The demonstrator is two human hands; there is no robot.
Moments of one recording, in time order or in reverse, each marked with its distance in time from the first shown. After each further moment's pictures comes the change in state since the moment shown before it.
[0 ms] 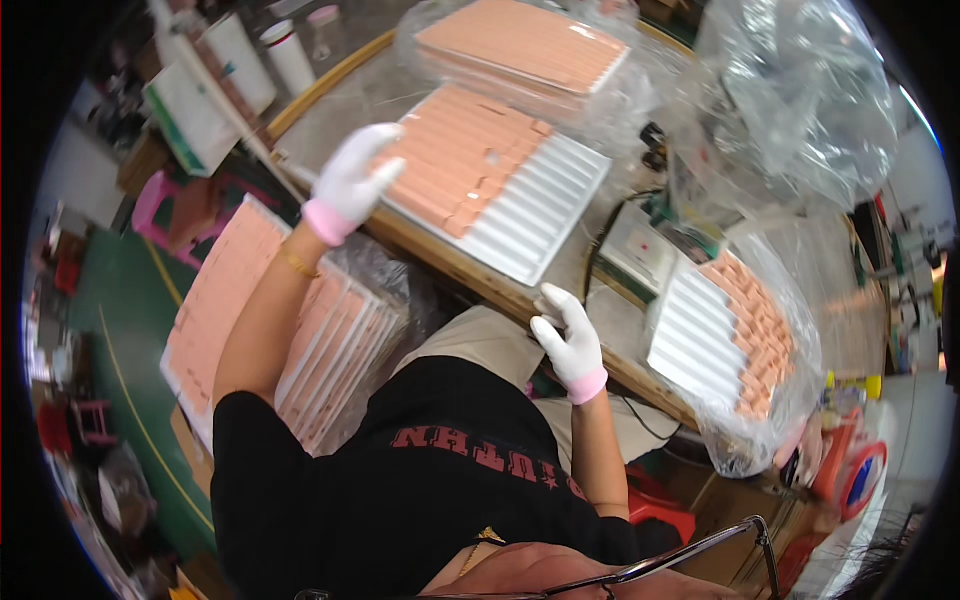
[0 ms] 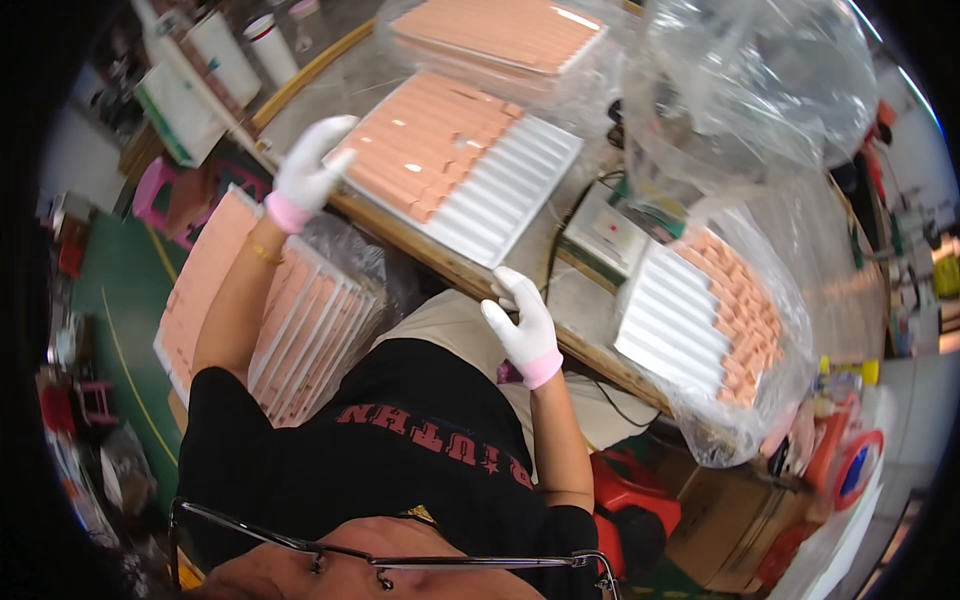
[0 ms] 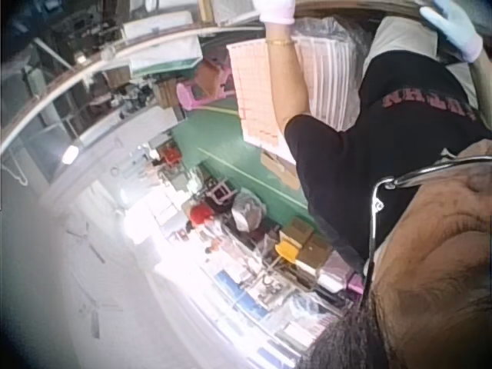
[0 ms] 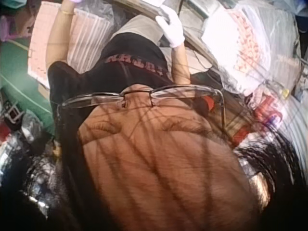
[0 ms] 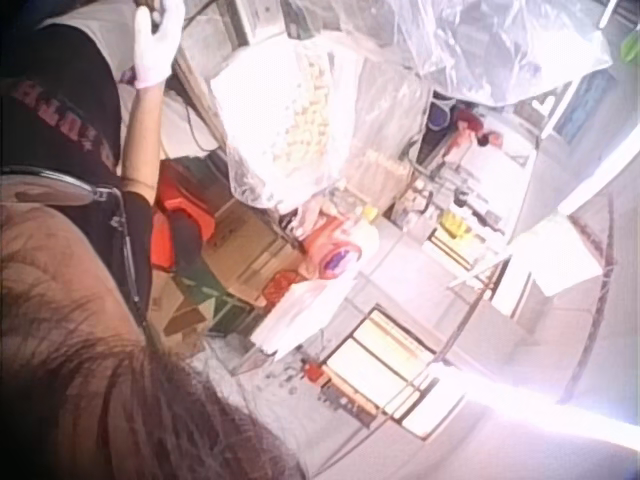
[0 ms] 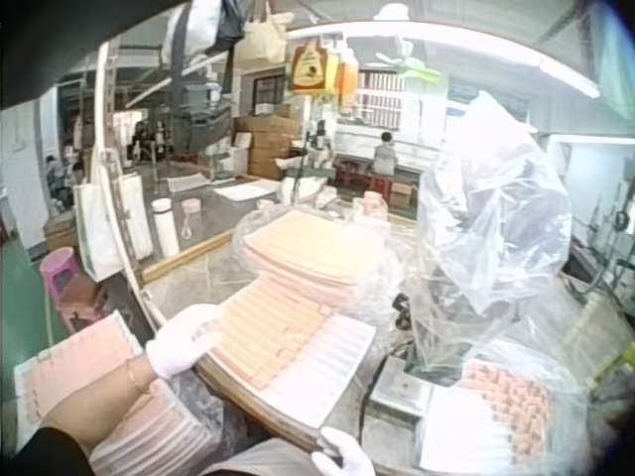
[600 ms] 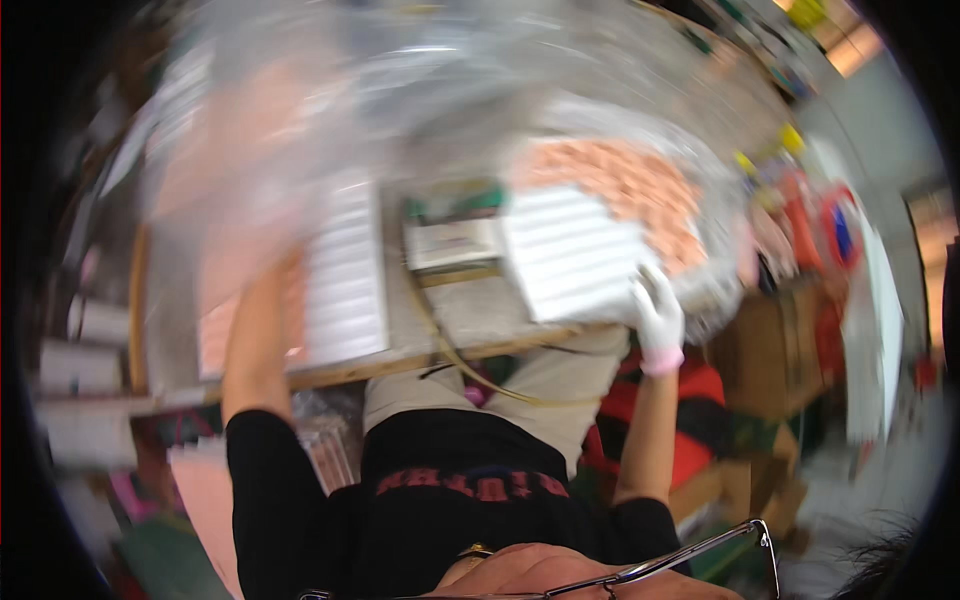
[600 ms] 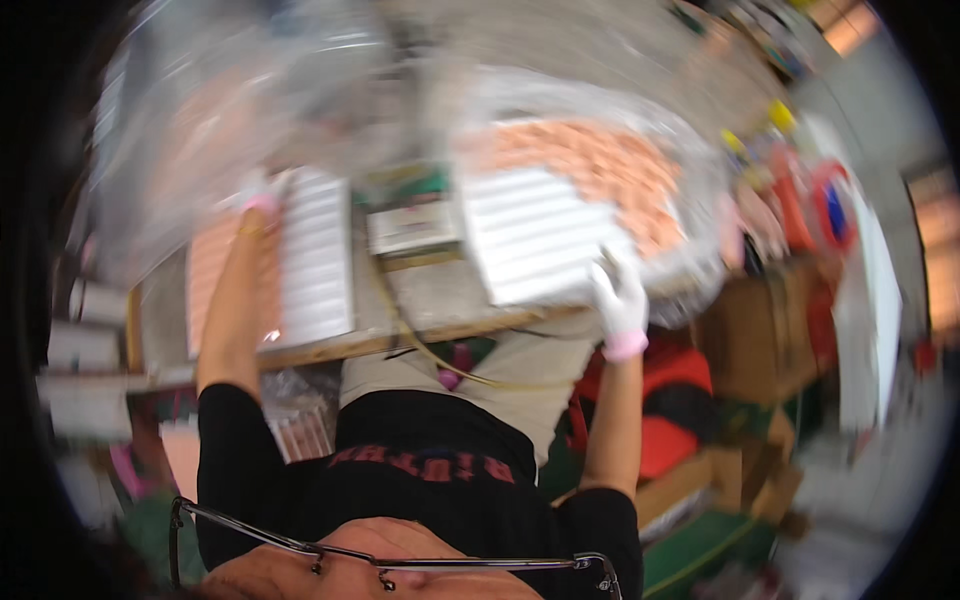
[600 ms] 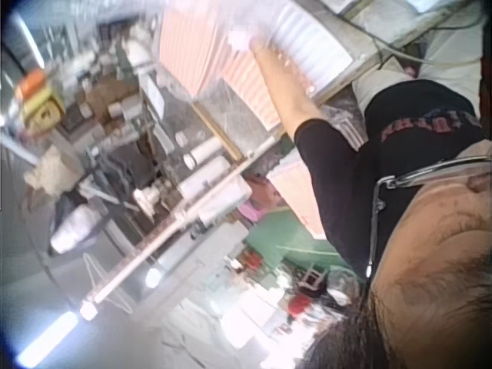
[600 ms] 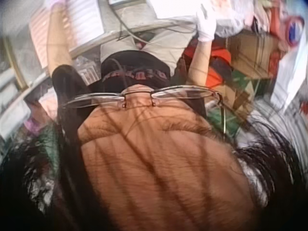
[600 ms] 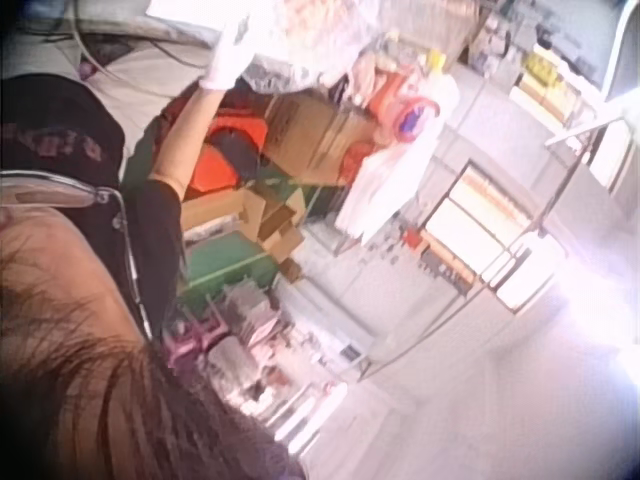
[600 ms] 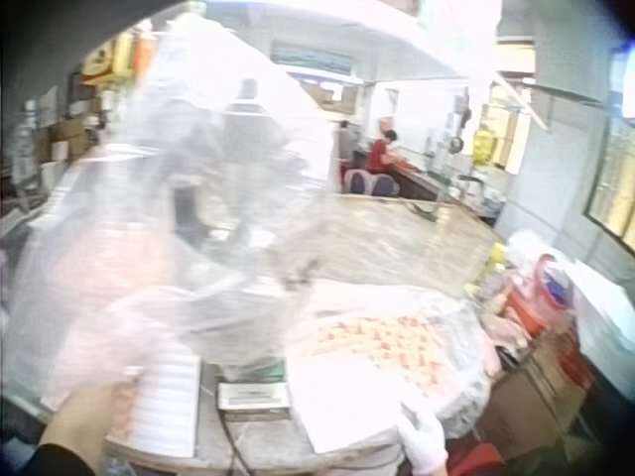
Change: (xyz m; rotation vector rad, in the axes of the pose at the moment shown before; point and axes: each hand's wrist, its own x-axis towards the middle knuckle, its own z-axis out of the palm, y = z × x) left_hand 0.157 -0.054 0.320 0.616 -0.262 -0.004; right_hand -0.145 0.015 -0.211 -0.316 1.054 0.155
